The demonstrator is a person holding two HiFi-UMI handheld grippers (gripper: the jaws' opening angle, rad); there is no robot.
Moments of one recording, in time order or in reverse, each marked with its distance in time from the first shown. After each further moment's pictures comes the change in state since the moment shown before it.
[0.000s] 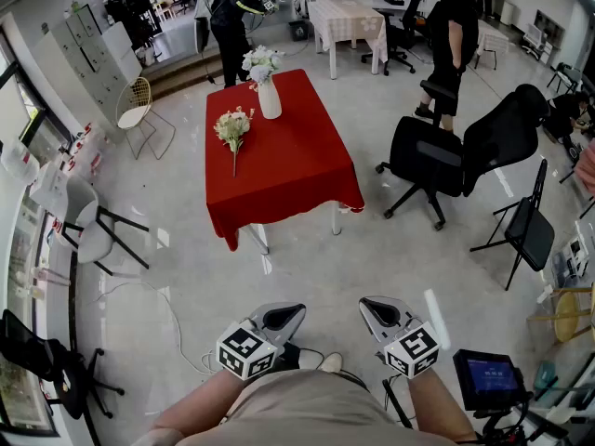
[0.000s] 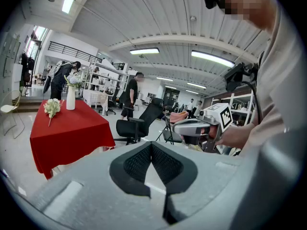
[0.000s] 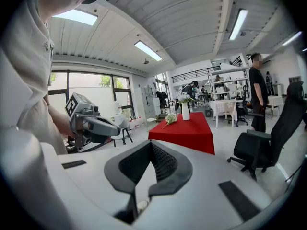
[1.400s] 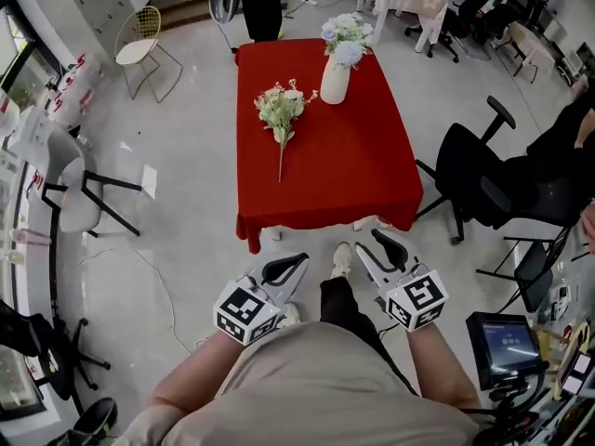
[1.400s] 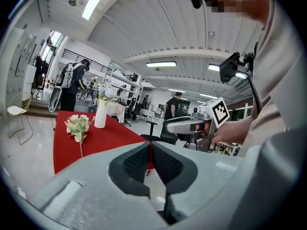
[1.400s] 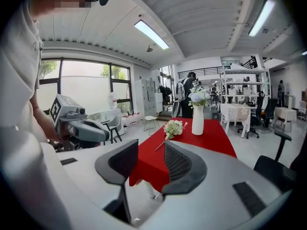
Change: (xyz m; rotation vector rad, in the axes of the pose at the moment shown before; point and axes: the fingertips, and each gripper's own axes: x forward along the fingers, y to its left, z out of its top) left arm 0.005 0.366 0.102 -0.023 -0.160 0.090; right arm 0.379 -0.094 0.151 -0.114 0.057 0.001
